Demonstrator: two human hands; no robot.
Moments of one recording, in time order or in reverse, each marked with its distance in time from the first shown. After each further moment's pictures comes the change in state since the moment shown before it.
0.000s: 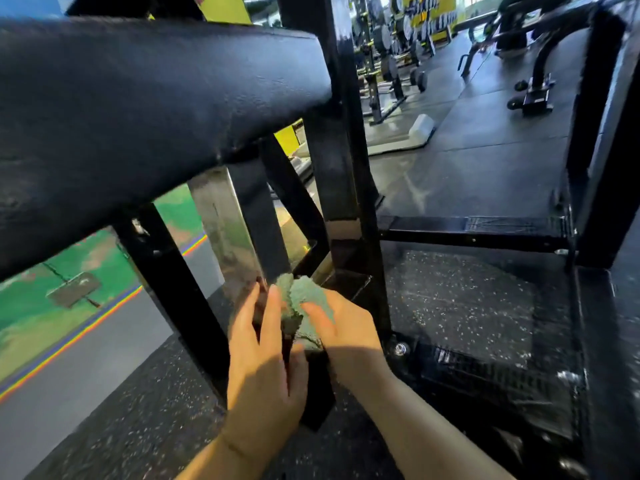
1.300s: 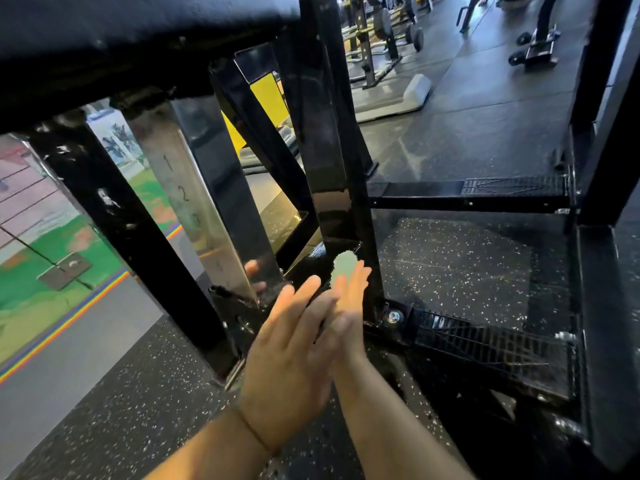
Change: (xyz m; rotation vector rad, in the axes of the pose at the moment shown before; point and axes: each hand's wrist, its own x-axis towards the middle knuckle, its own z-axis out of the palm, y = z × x) left_hand -0.020 0.006 0.030 0.195 -0.348 0.434; right_hand 0.004 0.127 0.041 -0.051 0.274 0.121
